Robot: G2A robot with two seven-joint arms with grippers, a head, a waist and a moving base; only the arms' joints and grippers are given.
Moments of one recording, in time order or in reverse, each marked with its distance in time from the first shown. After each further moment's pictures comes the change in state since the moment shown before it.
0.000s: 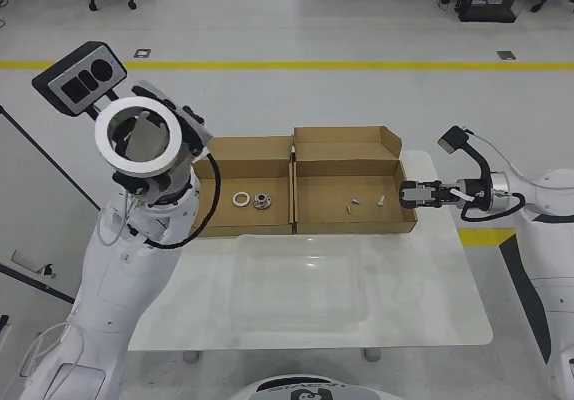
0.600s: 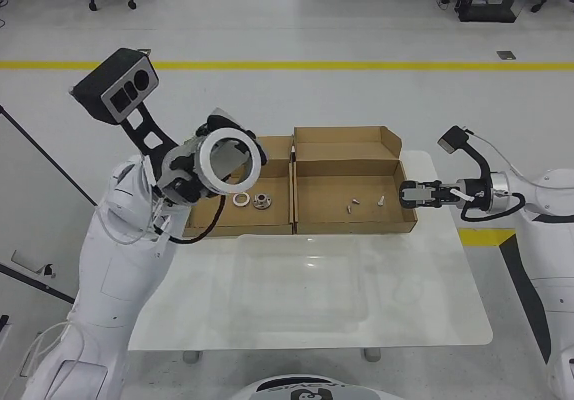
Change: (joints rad) left arm -0.005 -0.005 -0.044 0.048 0.181 0.028 -0.177; right arm 0.000 0.000 0.000 0.000 0.000 0.000 0.000
